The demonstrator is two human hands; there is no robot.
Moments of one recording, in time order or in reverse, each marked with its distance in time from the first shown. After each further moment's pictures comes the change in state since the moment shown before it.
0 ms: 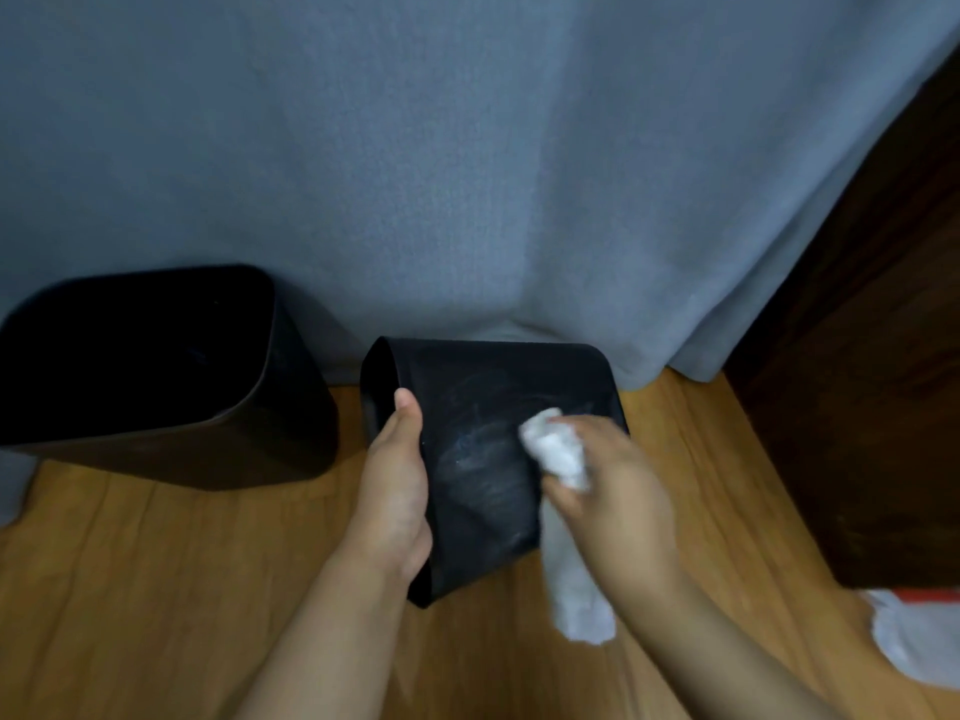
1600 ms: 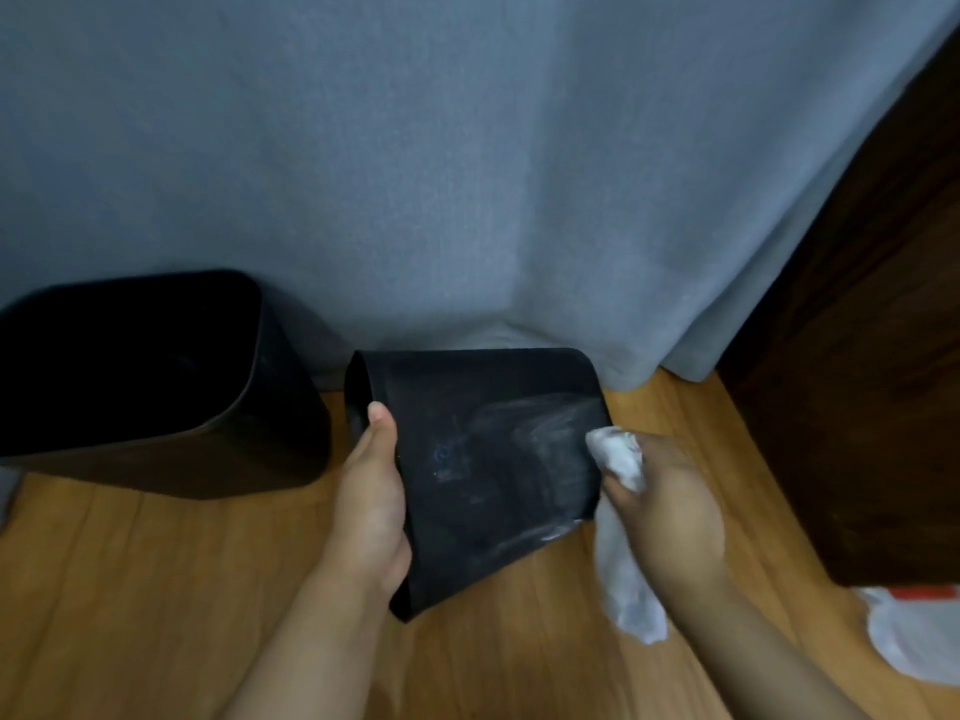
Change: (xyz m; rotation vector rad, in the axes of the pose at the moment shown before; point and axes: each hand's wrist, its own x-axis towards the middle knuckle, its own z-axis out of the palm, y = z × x) left_hand 0.001 -0.003 -0.011 -0.025 0.055 0.021; right_hand -0.004 0.037 -0.021 -0.136 -0.039 0.294
